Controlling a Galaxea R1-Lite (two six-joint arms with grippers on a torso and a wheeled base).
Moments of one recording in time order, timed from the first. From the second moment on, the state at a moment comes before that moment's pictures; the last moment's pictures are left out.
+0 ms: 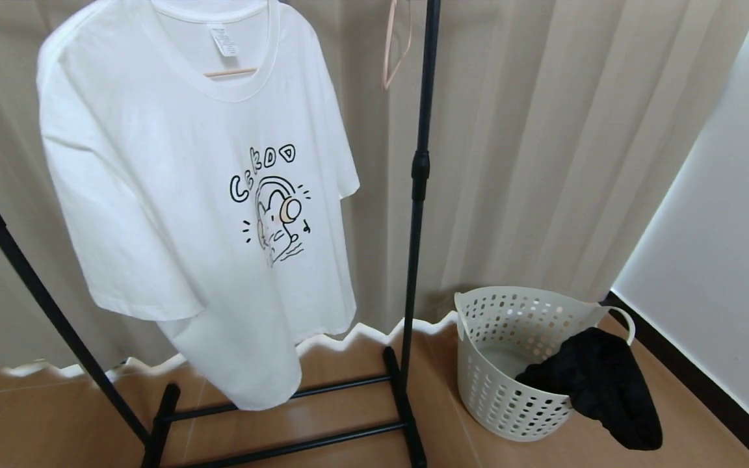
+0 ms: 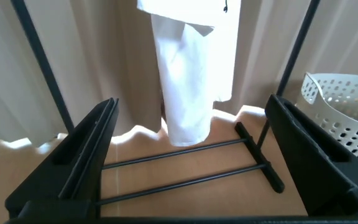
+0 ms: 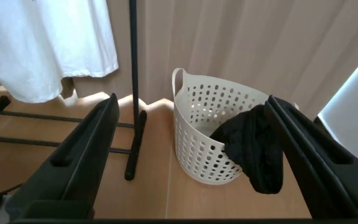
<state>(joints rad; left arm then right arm) 0.00 0.00 0.00 -0.03 -0.04 0.02 0.00 0.00 -0.01 0.03 0.21 -0.06</state>
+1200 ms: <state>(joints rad) 0.00 0.00 0.00 -0.03 -0.04 0.02 0.00 0.00 -0.01 0.03 0.21 -0.06</state>
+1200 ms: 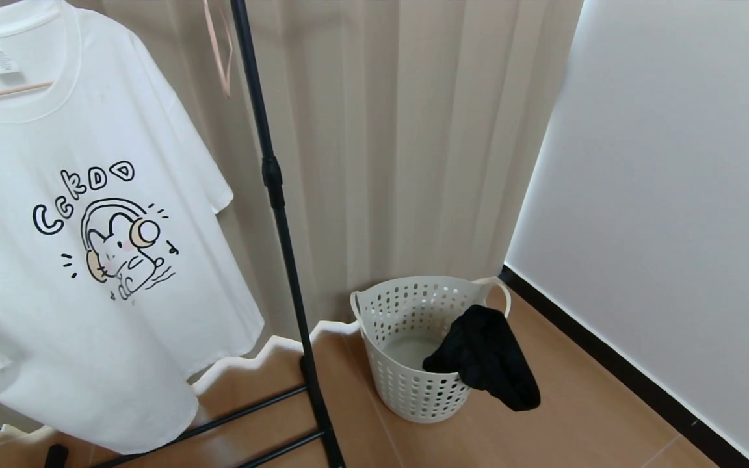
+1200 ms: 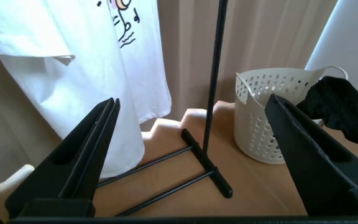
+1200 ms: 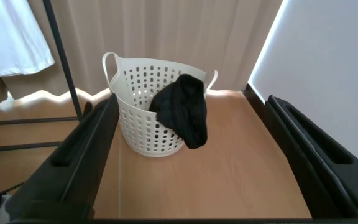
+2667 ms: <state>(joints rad) 0.00 0.00 0.00 -0.03 -0.03 0.02 0.00 0.00 -0.01 0.03 0.21 -0.06</state>
